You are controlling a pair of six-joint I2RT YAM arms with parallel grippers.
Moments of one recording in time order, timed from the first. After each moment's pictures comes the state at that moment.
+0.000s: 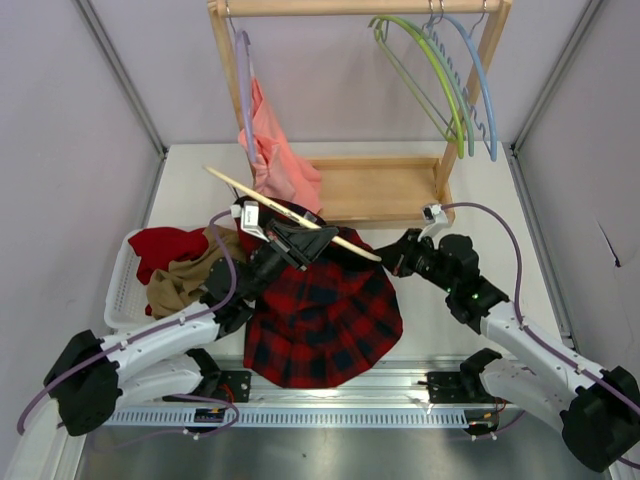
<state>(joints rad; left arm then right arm) -0.82 1.03 0.49 0.93 0.05 -0.86 0.53 0.91 0.53 0.17 -0.24 0.65</state>
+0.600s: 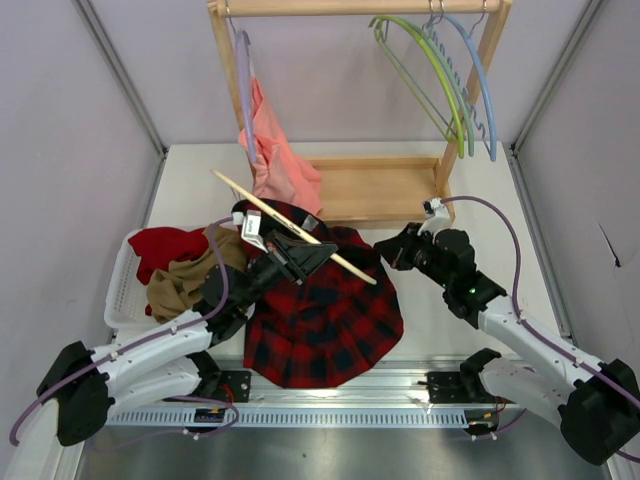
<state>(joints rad) -0.83 0.94 0.43 0.86 0.13 -0.86 0.55 0.95 0.57 0.14 -0.13 0.64</state>
